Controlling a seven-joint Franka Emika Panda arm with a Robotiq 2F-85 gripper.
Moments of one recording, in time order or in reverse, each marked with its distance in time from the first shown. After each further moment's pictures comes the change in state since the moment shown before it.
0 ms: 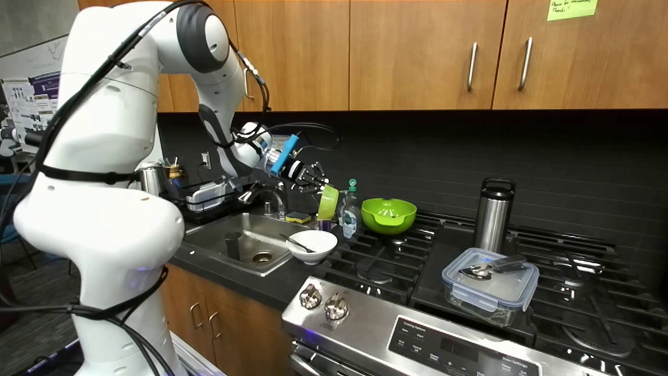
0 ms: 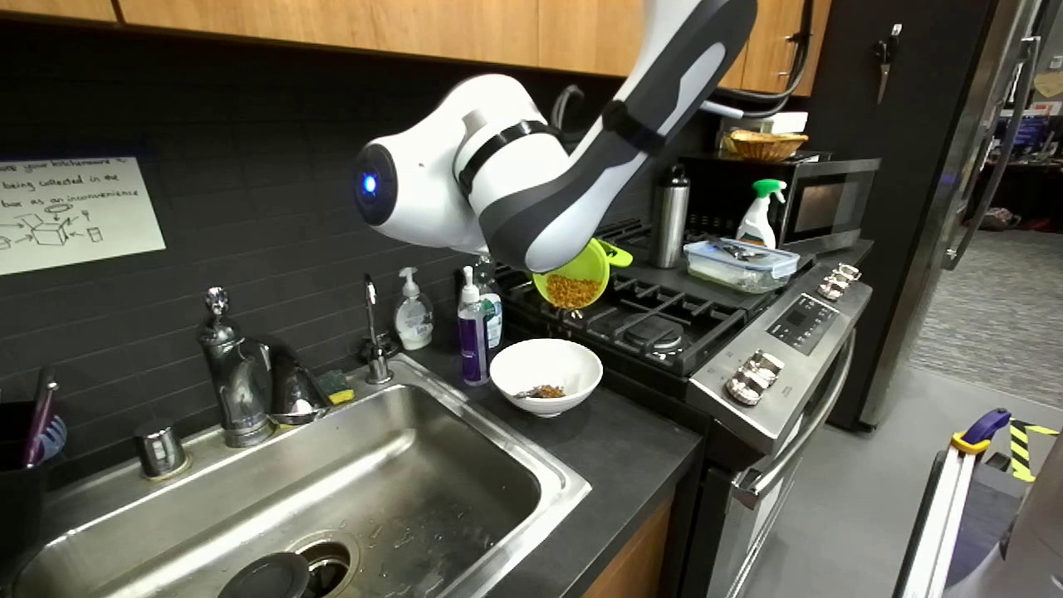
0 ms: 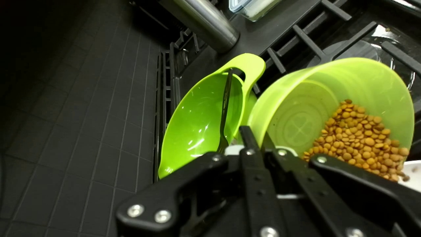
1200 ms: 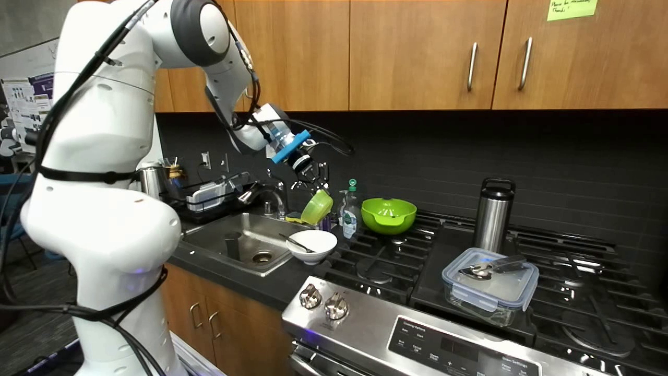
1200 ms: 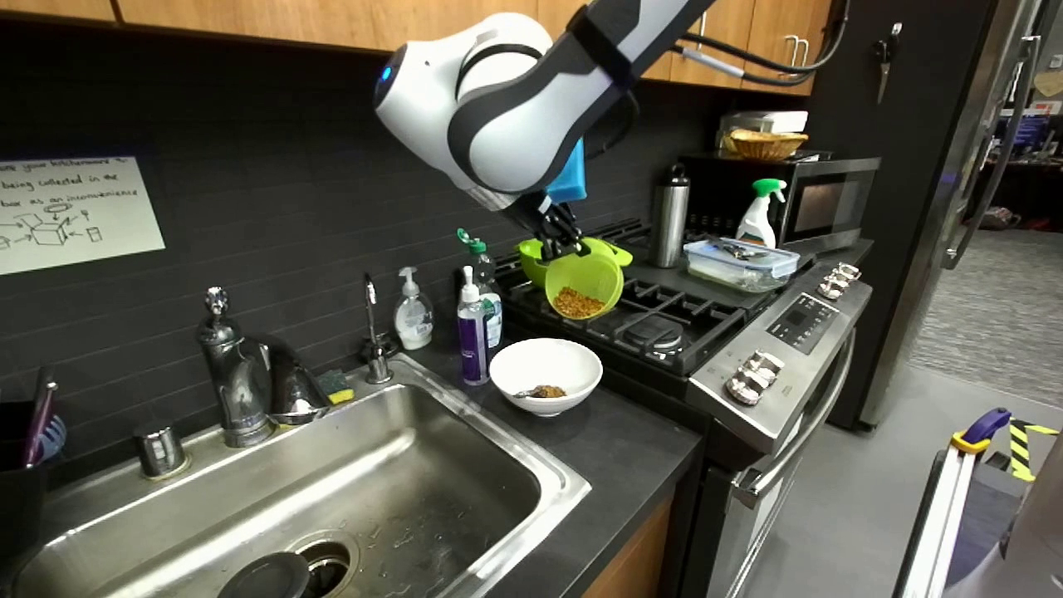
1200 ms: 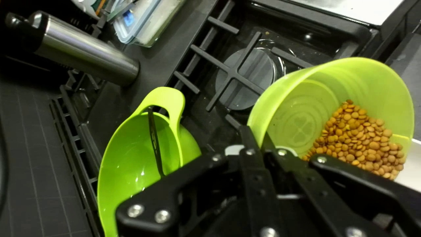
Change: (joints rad) arm -0.078 -0.040 -0.024 0.099 0.425 0.001 -0.023
